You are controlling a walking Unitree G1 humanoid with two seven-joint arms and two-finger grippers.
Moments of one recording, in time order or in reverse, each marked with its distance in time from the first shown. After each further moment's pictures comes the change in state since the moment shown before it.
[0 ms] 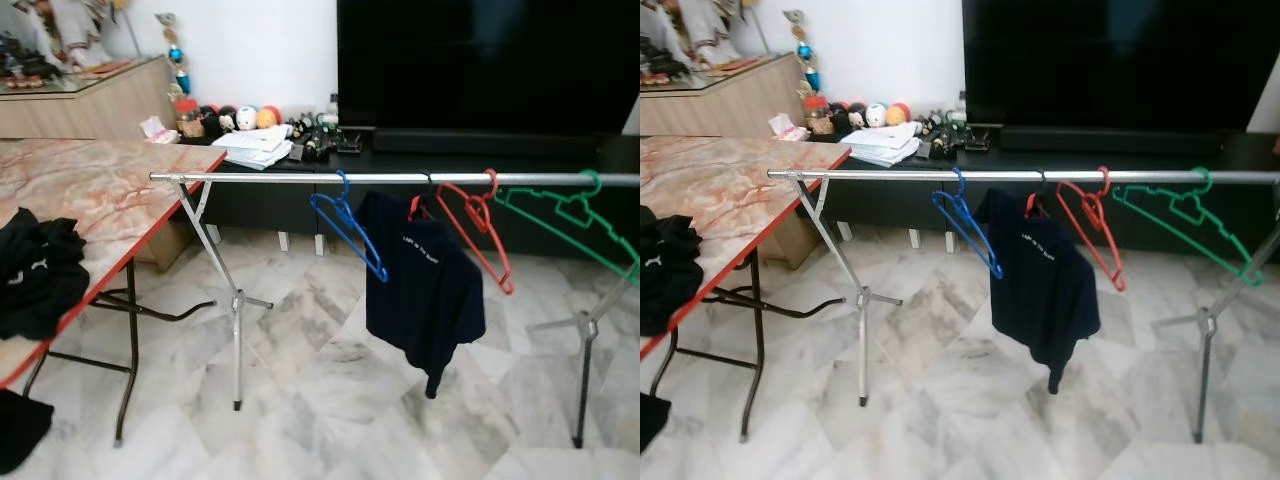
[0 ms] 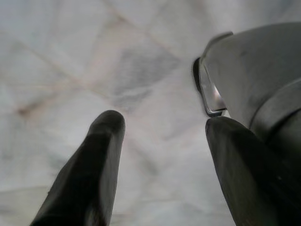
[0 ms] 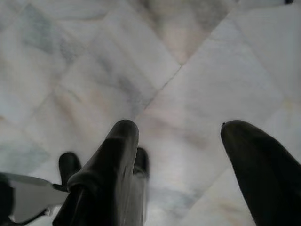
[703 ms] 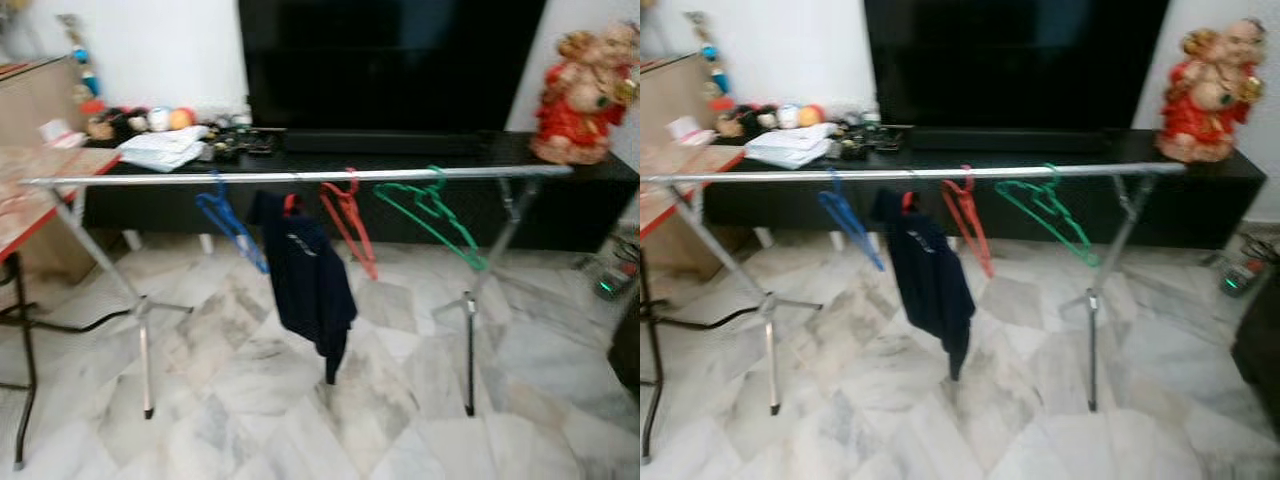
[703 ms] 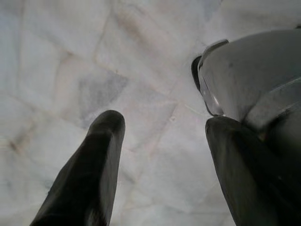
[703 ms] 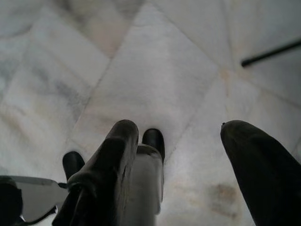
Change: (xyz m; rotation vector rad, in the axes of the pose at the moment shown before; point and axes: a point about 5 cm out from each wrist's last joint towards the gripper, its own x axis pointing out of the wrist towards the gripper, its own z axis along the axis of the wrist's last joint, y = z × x) left arm 0.000 0.000 -0.002 0.006 0.010 0.002; right arm 0.000 -0.003 -0.003 0.014 0.019 -0.019
